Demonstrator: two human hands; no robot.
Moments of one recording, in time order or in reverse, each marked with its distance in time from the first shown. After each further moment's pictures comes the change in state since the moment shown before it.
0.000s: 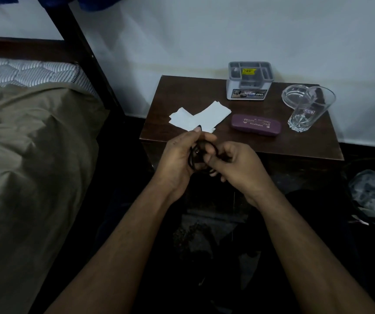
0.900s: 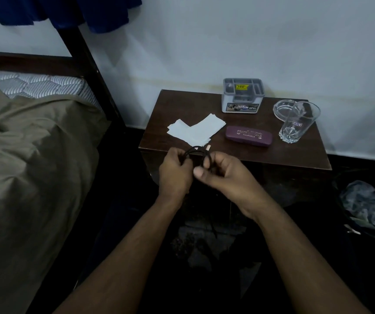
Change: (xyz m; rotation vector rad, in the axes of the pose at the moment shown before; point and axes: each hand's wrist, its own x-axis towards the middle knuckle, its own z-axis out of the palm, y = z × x) left_hand 0.003 -0.030 -0.008 0.693 0.497 0.109; right_hand -0.022 -0.011 -0.006 0.227 -0.199 -0.089
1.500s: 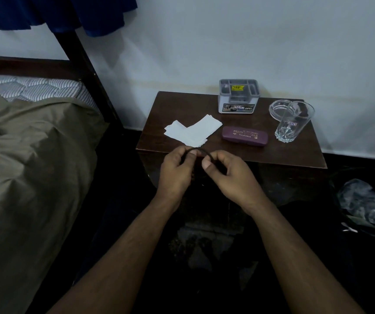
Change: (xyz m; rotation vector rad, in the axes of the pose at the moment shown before) left_hand -0.007 0.010 0.004 -0.177 -0.157 0.153; right_hand 0.001 0.006 -0.014 -0.385 0.202 -0.025
